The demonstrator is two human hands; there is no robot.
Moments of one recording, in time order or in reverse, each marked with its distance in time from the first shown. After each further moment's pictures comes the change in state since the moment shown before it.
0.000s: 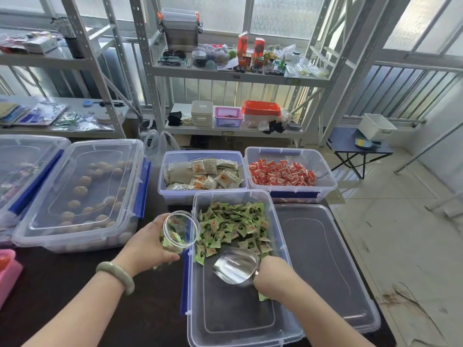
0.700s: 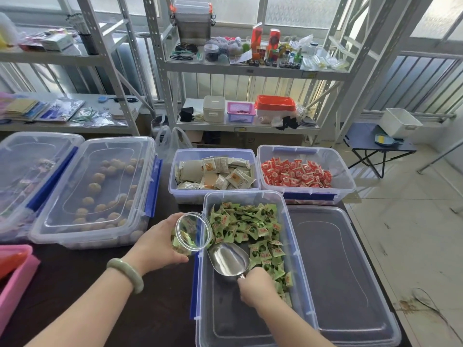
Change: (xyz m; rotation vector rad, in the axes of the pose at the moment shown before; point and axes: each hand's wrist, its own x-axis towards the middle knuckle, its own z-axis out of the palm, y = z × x) left_hand 0.011 -0.001 -0.003 0.049 -0.060 0.007; right_hand 0.045 -0.033 0.059 0.603 -0.019 0.180
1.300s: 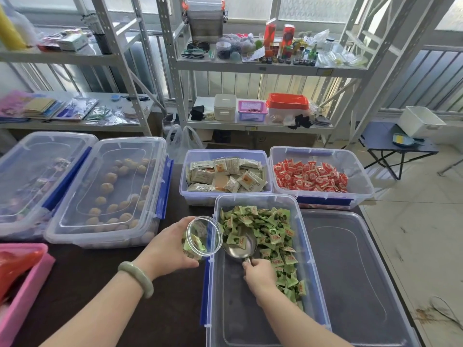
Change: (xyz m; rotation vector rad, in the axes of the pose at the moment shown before) left_hand 0.001 0.000 -0.003 -0.062 -0.021 0.018; right_hand 0.049 -0.010 0.023 0.339 0.098 -0.069
